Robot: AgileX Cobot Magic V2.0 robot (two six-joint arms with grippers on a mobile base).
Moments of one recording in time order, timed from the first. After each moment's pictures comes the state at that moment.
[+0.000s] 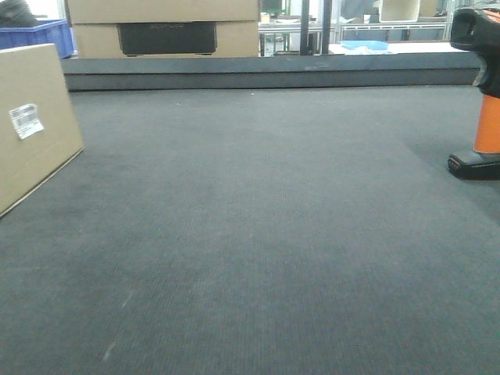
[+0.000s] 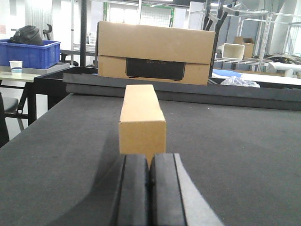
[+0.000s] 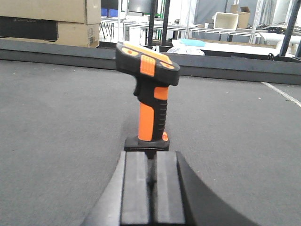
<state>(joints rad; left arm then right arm) -0.04 0.00 0.00 -0.01 -0.03 -0.05 -0.10 0.00 0.00 0.05 0.09 -0.07</state>
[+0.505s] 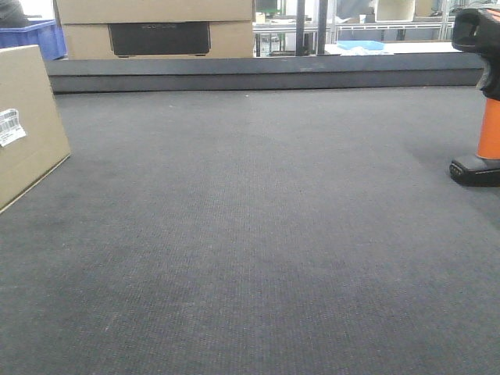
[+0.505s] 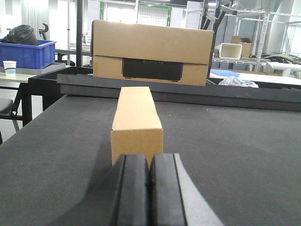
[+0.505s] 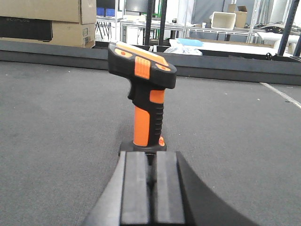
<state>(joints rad) -0.04 0.00 0.00 -0.01 -0.03 -0.05 -0.10 0.00 0.00 0.05 0.09 -0.07</state>
